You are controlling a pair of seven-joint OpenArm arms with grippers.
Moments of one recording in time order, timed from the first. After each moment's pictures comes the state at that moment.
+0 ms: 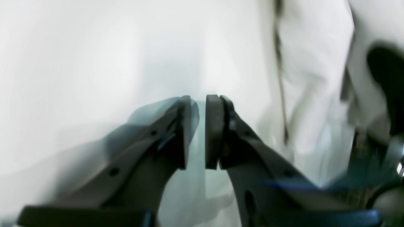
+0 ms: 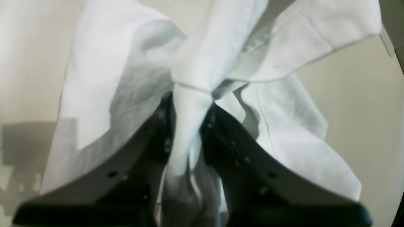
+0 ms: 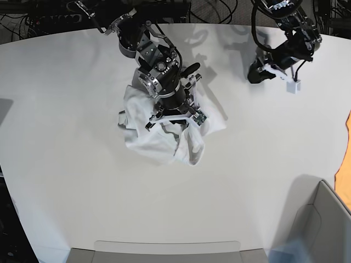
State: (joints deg) left arm 11.5 -0.6 -45.7 86.7 -51.1 -29.2 73.8; right arm 2.9 2.4 -38.8 98.8 -18.4 8.5 -53.1
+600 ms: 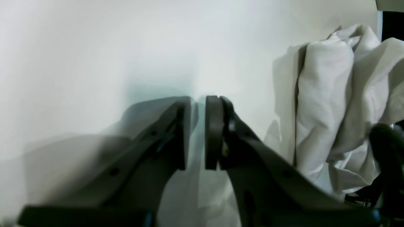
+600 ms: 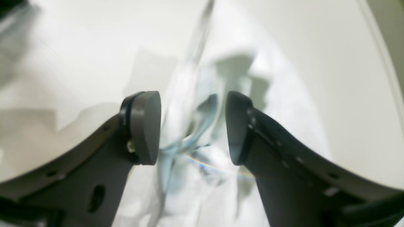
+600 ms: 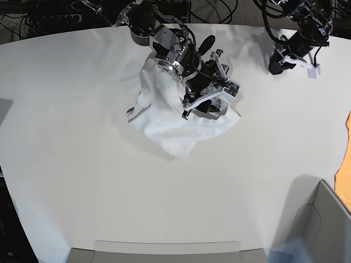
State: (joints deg) left arm 11.5 -0.3 -57.9 86.7 -51.0 -29.2 77.1; right arm 0.9 1.0 -47.3 102.9 -18.4 16.1 -46.8
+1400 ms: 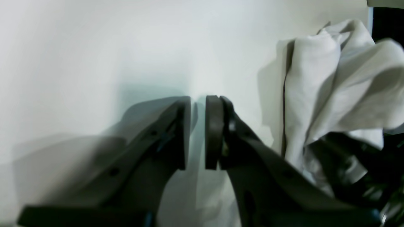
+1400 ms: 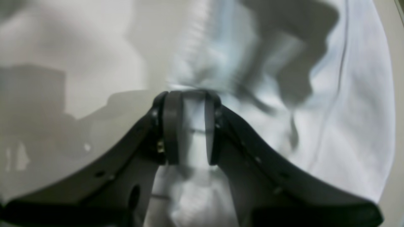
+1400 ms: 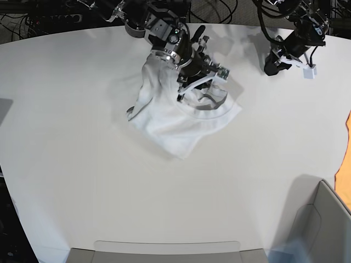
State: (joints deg) left arm 11.4 1.1 -57.8 86.7 -51.4 -29.2 77.1; right arm -1.3 4.2 -52.3 99.1 -17.9 16.8 -49.9
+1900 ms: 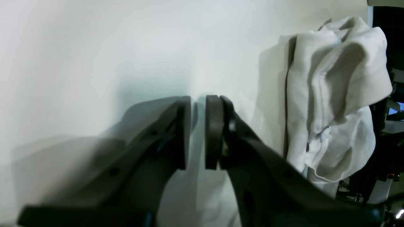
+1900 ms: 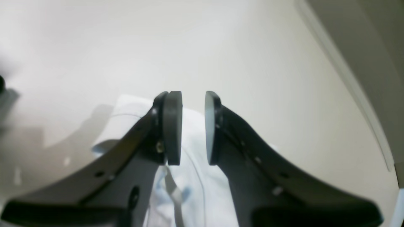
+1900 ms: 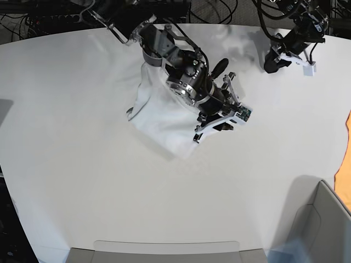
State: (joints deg) left arm 12.6 1.7 -57.9 86.9 -52.1 -29.4 76.9; right arm 10.3 -4.9 -45.1 89.0 -17.9 16.6 -45.0
